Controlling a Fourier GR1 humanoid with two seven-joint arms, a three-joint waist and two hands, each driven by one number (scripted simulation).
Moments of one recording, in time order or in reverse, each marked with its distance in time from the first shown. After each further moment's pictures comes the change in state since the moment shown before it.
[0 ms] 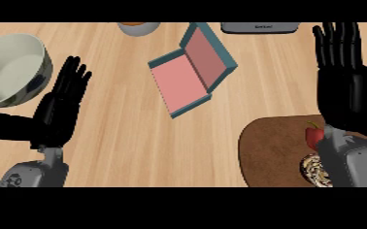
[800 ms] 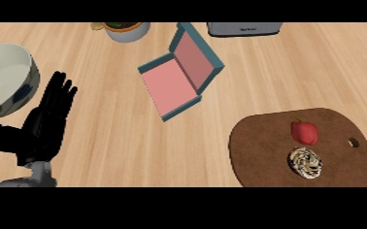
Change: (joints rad) left arm 0.105 0.022 0.030 -0.030 -0.034 0.052 0.056; right arm 0.778 -0.115 -0.460 0.148 0.021 -0.085 -0.177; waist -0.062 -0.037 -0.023
